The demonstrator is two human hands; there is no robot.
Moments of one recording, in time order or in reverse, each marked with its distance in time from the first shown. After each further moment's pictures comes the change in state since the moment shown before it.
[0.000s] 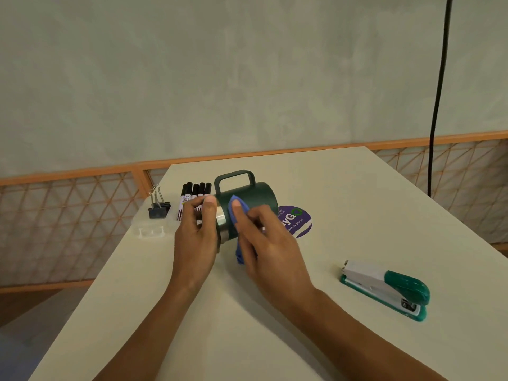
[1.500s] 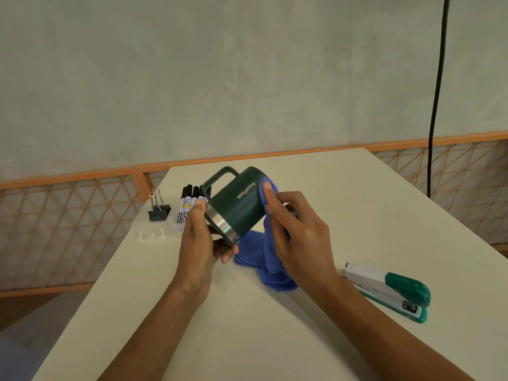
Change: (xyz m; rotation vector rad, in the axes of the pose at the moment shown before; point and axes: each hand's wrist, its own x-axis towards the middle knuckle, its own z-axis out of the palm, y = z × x) left_hand -0.004 0.013 0.004 -0.372 -0.158 -0.221; right_hand 0.010 0.043 -0.023 -0.037 0.138 0.006
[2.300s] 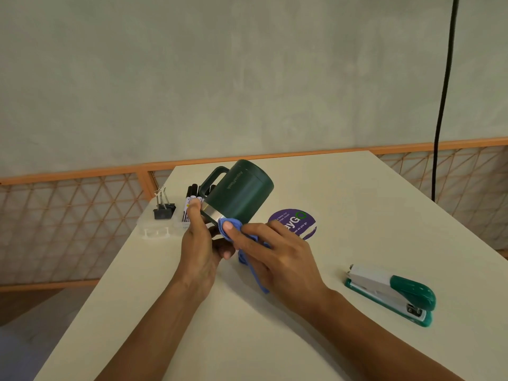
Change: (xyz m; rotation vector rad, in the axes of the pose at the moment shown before) left_hand -0.004 0.010 0.001 -0.078 0.137 -0.137; right_hand -0.023 -0.023 0.014 -0.111 -0.138 -0.285
